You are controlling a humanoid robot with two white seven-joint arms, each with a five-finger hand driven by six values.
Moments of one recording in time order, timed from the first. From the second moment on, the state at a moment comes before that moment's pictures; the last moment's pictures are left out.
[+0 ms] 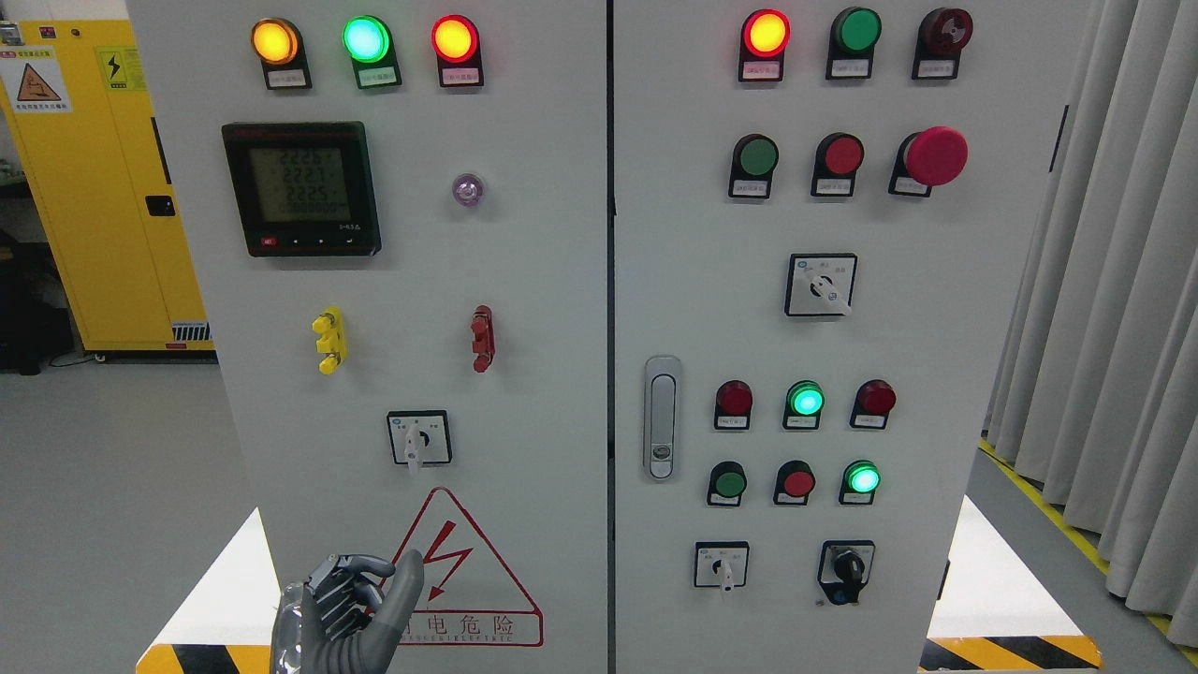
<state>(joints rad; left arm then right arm) -0.16 -0.09 -0.07 -2.03 -0.07 0.45 0.33 0.10 0.12 -0.16 -0.19 0.12 0.01 -0.20</state>
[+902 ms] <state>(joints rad) -0.26 -0.12 -0.07 -2.03 -0.11 0.54 0.36 0.10 0.12 -0.16 -0.19 0.12 0.01 -0.20</state>
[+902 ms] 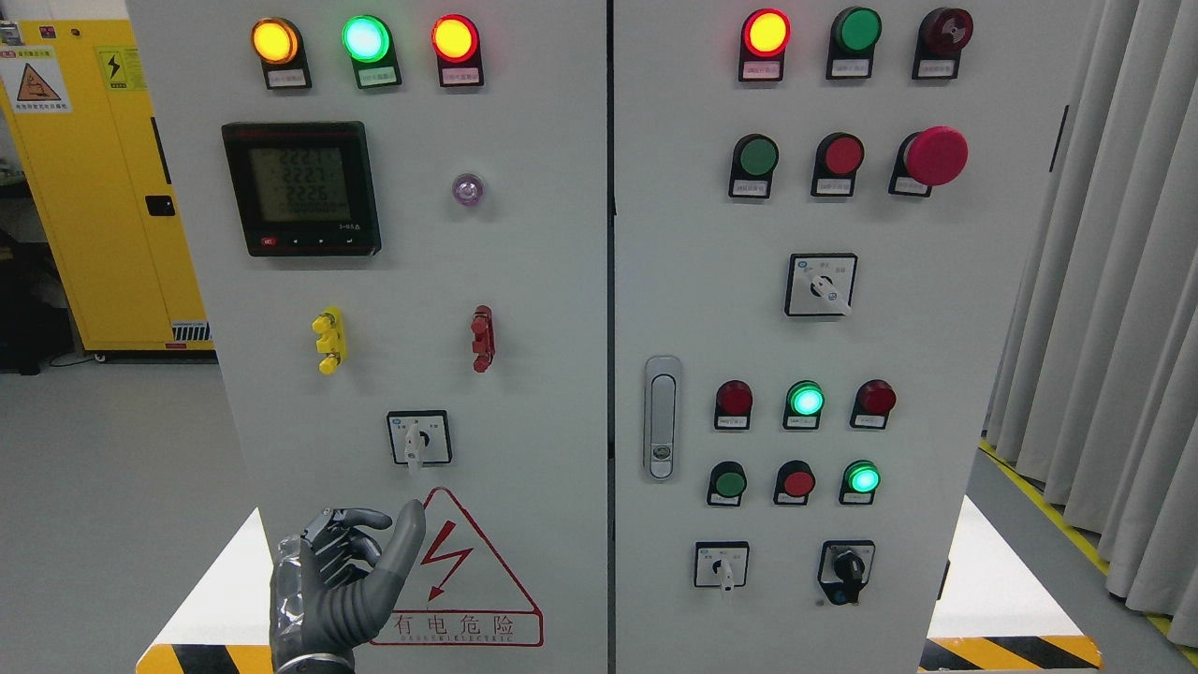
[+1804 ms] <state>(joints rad) -0.32 -0.13 -0.06 -2.01 -0.13 0.60 0.37 0.10 0.12 -0.16 -0.19 0.12 0.01 -0.20</state>
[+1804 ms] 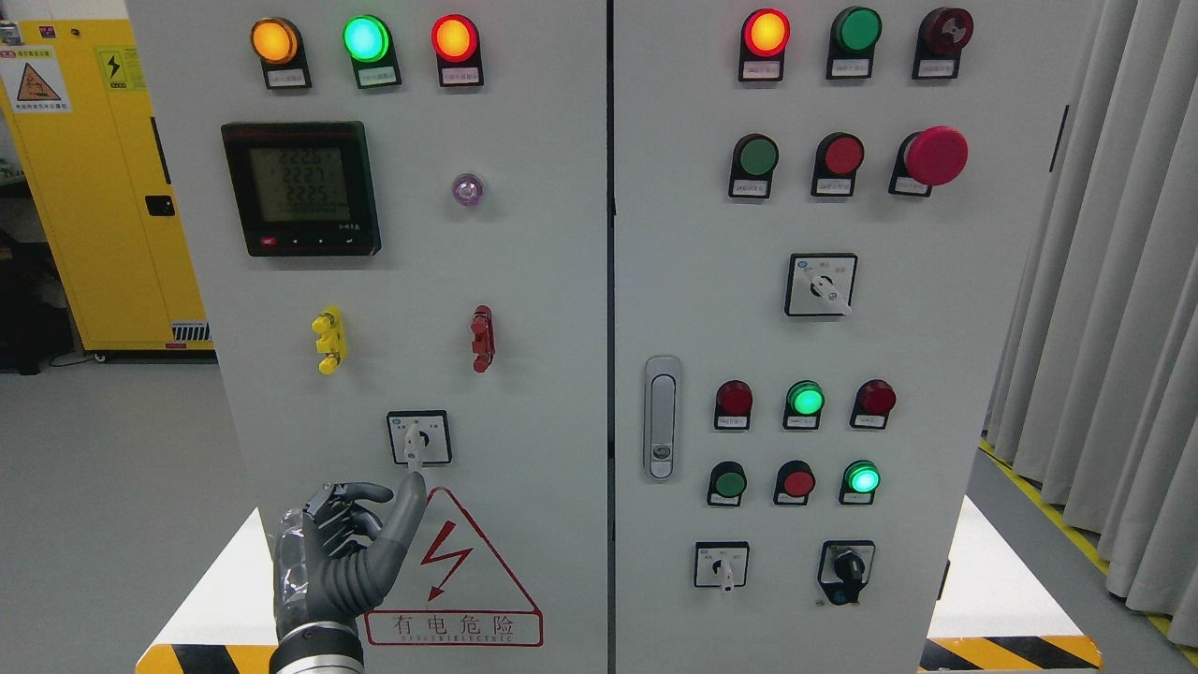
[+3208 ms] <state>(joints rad) -0.39 -0.14 -0.06 -1.96 -0.15 0.63 0.37 0.10 0.12 -0.16 -0.19 0.12 0.01 -0.20</state>
